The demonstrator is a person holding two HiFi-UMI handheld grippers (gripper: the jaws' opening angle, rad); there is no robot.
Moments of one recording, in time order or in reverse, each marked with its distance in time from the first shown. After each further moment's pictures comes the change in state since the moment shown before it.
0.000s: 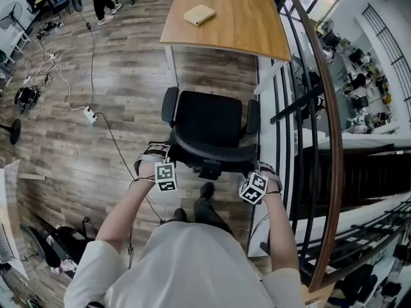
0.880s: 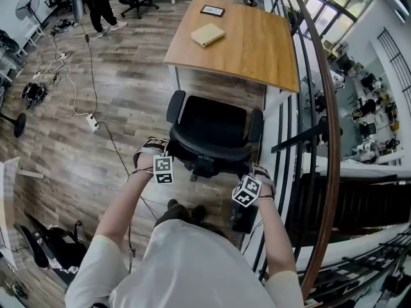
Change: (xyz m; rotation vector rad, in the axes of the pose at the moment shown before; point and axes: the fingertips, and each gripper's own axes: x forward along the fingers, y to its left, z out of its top) left arm 0.088 0.156 0.005 -0.031 0.092 0.024; right arm 0.058 -0.174 0.023 -0.065 -0.070 -0.059
